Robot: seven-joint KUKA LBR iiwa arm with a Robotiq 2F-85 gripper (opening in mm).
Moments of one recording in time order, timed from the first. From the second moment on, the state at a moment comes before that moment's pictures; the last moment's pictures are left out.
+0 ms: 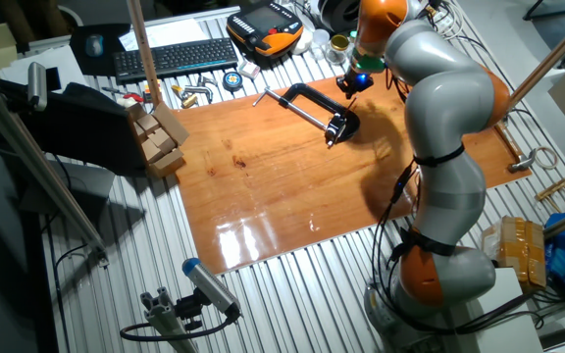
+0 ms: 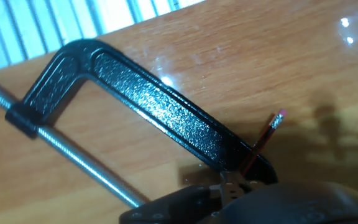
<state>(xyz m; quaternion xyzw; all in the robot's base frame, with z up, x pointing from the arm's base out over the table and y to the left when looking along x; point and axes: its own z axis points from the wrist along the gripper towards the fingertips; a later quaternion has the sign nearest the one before) 0.683 -0.098 0.134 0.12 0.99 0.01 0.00</state>
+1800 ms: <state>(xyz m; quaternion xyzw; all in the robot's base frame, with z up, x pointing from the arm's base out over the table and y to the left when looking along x) 0.645 -0.087 0.194 0.14 0.99 -0.01 0.02</state>
